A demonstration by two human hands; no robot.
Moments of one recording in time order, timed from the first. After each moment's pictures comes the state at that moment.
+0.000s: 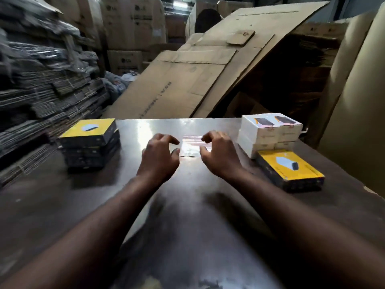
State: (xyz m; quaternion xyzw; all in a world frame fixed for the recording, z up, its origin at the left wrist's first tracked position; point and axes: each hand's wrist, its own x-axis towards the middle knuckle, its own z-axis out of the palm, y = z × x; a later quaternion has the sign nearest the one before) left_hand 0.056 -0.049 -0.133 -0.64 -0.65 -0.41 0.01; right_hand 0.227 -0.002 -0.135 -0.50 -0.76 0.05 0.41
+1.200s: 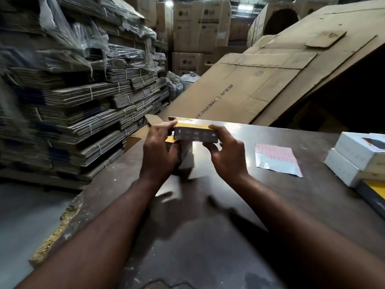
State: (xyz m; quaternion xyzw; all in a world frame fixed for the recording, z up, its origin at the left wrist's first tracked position) left_hand -0.127 -0.086 -0.146 -0.57 -0.56 -0.58 0.17; right_hand 0.040 -0.005 -0.144 -0.31 -0.77 0.12 0.55
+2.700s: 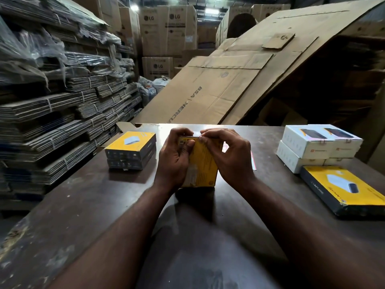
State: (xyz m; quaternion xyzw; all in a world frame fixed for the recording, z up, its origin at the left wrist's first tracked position) left_hand -0.001 -0.050 -0.138 -0.62 -0.45 -0.65 -0.03; right_hand 0.156 -0.015 -0.119 -0.24 -0.74 0.11 0.62
